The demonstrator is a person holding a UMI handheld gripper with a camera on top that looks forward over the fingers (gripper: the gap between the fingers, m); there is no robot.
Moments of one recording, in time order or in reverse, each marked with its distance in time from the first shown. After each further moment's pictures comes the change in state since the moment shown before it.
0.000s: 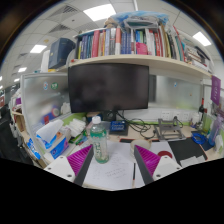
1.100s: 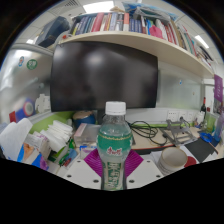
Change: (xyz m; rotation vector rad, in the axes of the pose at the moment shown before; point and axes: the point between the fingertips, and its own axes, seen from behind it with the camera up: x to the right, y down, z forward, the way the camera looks) arm -0.038 0.016 0.205 0.063 0.200 -0.001
